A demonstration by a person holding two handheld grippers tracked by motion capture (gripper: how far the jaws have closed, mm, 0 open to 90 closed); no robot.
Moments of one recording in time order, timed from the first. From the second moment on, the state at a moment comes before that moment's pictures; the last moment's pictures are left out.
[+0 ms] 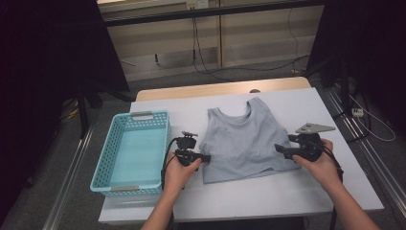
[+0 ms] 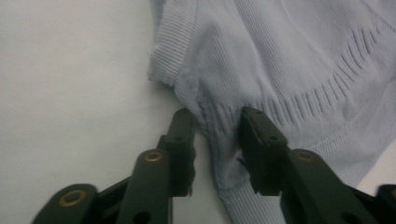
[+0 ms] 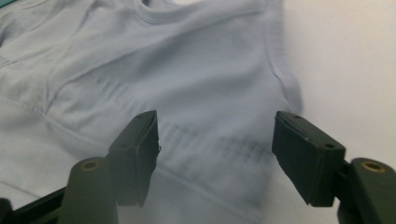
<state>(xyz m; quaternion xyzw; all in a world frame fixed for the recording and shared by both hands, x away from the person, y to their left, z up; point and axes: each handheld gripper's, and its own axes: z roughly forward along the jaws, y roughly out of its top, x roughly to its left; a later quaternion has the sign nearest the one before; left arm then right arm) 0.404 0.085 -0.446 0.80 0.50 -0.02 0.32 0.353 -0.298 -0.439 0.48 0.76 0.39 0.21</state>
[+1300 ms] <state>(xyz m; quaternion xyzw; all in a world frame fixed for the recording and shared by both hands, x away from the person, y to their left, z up) 0.411 0.091 -0.407 0.81 0.46 0.05 0.35 0.312 -0.270 -0.431 0.46 0.75 0.45 0.15</state>
